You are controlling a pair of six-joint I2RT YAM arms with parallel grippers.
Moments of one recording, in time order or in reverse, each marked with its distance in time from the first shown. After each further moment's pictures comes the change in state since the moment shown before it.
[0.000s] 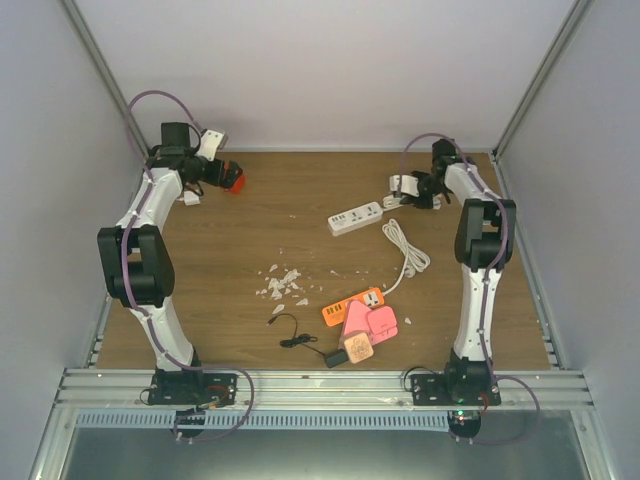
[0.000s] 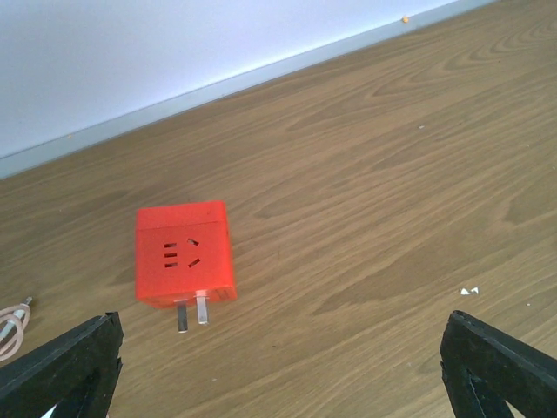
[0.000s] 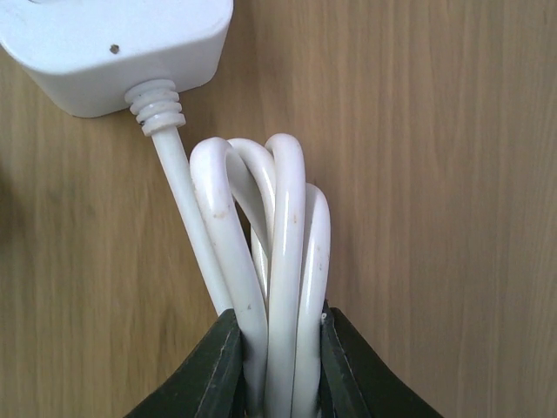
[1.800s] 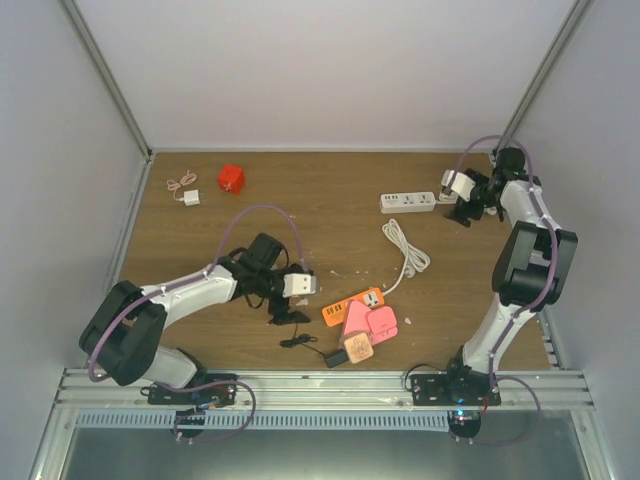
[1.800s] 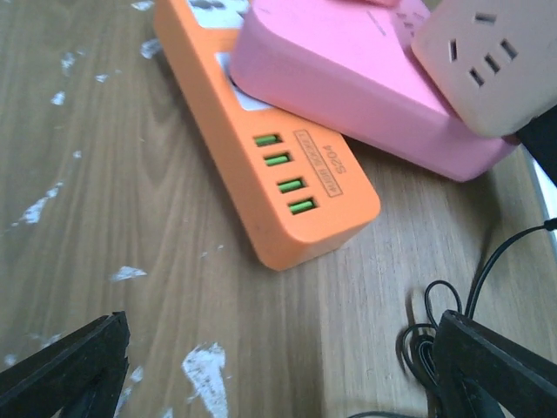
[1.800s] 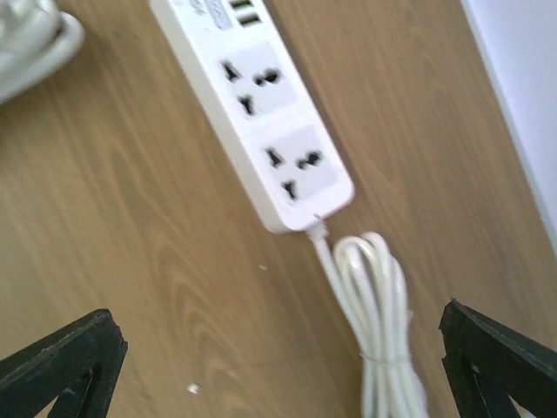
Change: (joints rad) left arm -0.647 -0.478 -0.904 0.156 0.246 0.477; right arm -0.280 -0.446 -0.426 0.125 -0.023 0.196
